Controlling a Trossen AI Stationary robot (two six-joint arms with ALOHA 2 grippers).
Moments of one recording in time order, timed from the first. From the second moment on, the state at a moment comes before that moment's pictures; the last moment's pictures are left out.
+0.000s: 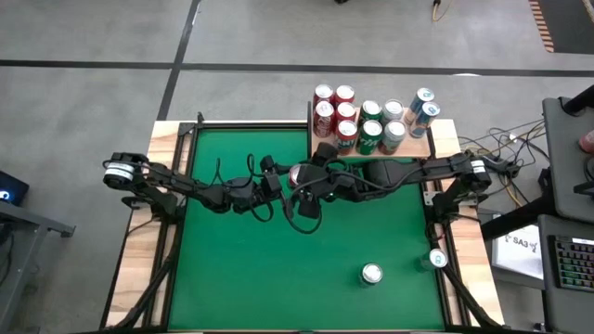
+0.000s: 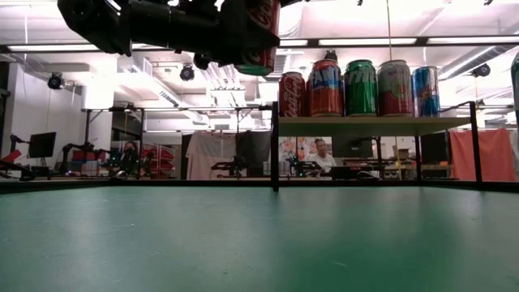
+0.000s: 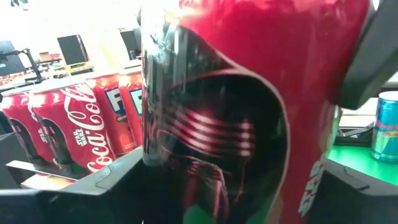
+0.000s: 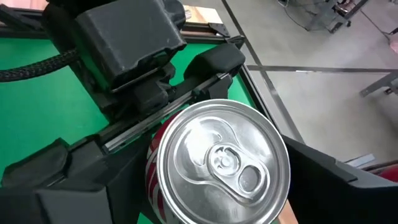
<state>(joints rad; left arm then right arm) -0.08 1.56 0.72 0.89 -0.48 0.16 0.14 1.72 1.75 -0.71 0.52 0.05</state>
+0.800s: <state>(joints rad) -0.08 1.50 0.72 0.83 -0.48 0.17 0.06 1.71 1.95 -1.01 0.52 0.12</state>
